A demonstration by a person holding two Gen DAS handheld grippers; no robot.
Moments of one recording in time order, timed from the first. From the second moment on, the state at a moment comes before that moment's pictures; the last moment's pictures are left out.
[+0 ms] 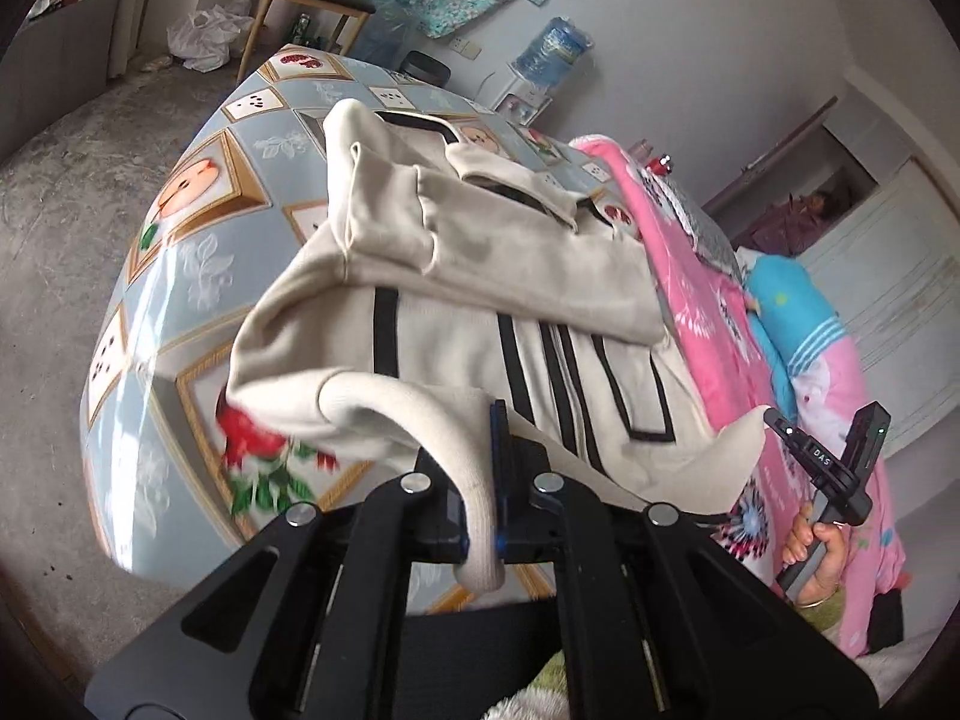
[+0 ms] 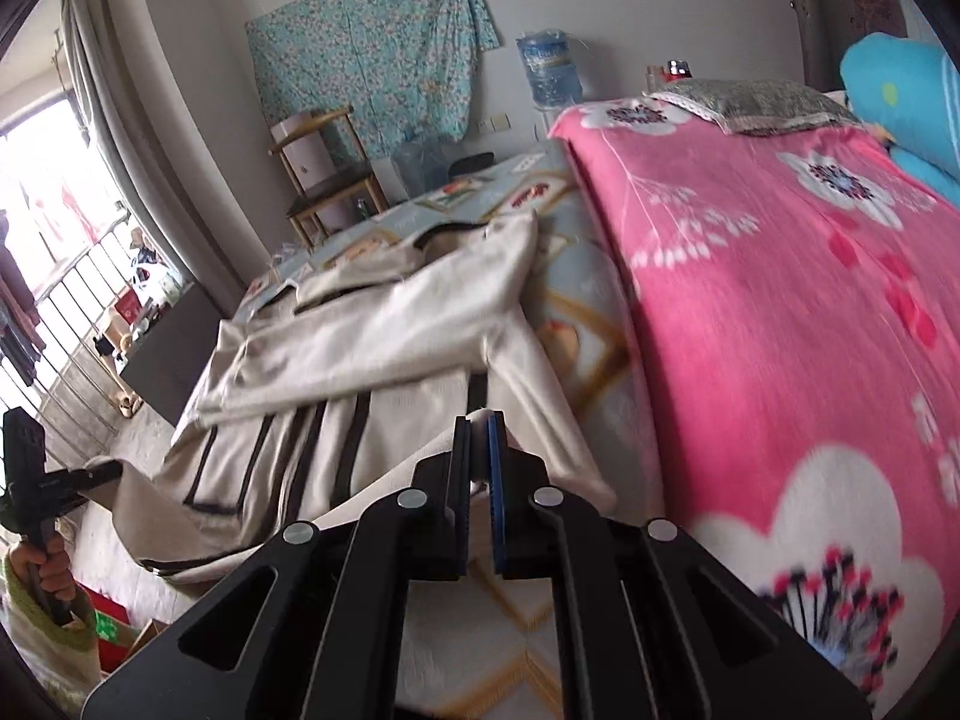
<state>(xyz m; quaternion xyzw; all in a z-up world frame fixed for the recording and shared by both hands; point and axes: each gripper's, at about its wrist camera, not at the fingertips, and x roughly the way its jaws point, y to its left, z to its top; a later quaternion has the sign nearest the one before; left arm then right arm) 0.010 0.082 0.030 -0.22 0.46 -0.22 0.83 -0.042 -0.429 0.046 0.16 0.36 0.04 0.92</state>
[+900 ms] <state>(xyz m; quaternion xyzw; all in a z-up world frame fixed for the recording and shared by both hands) 0.039 0.134 0.002 -0.29 0.46 -0.19 0.82 0.005 -0.460 0.004 0.27 0.41 0.02 0.87</state>
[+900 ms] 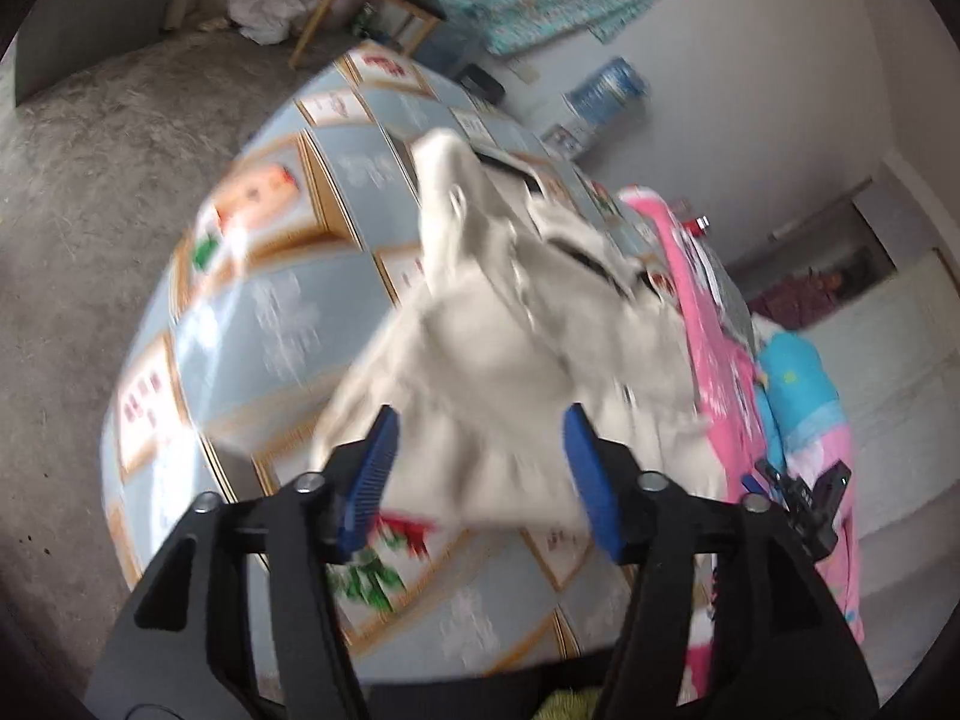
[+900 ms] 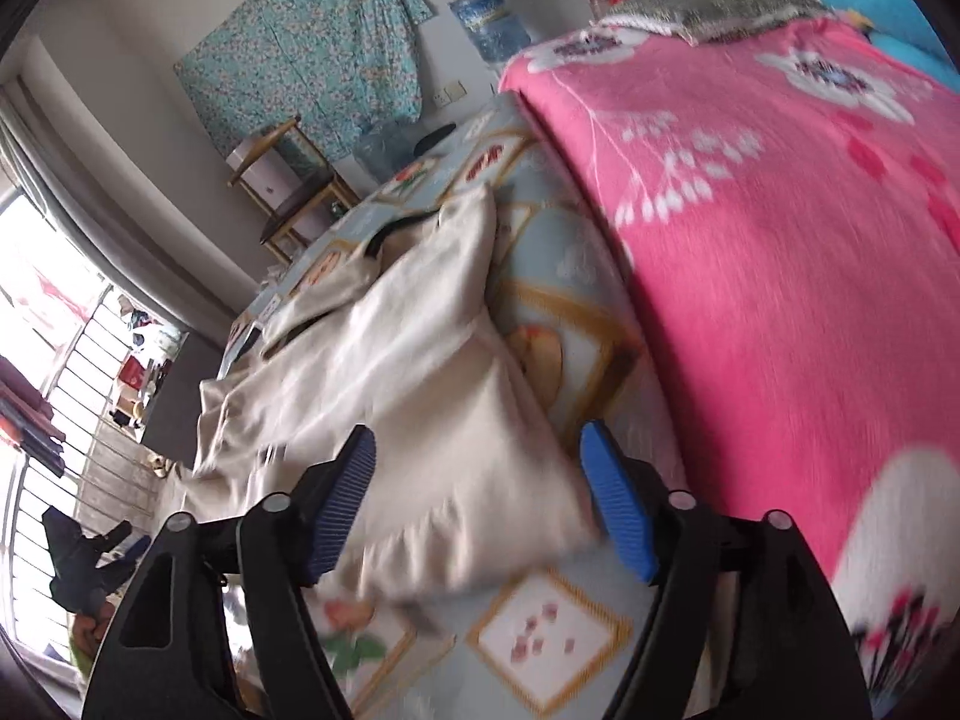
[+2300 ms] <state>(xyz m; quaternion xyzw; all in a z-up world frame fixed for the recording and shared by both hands) -0.048 0.100 -0.002 -0.12 0.44 -0.06 0.89 -0.055 -0.443 -0.023 0.22 0.44 -0.04 0.87</state>
